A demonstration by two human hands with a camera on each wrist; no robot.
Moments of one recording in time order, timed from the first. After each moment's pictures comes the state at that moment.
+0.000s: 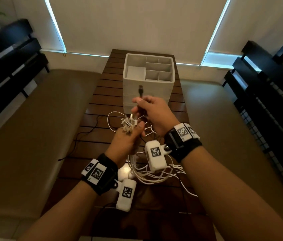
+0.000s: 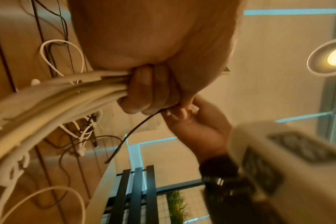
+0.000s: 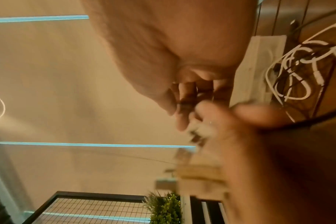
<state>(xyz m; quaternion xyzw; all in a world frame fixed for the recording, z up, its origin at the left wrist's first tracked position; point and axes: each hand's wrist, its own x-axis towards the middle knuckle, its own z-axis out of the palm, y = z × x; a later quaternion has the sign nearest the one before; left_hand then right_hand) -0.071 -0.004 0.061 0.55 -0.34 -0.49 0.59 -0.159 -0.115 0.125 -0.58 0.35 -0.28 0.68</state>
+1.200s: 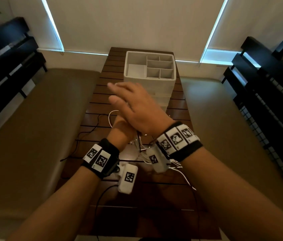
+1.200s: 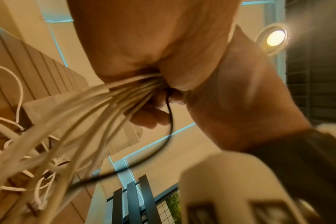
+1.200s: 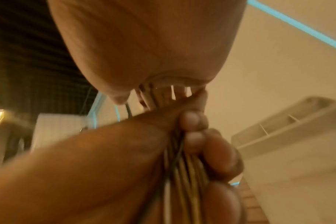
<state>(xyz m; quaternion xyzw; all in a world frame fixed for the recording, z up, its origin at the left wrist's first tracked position) -0.058 -0.018 0.106 0.57 -0.30 -0.46 0.61 -0.130 -0.084 0.151 -0.92 0.21 -0.25 0.21</state>
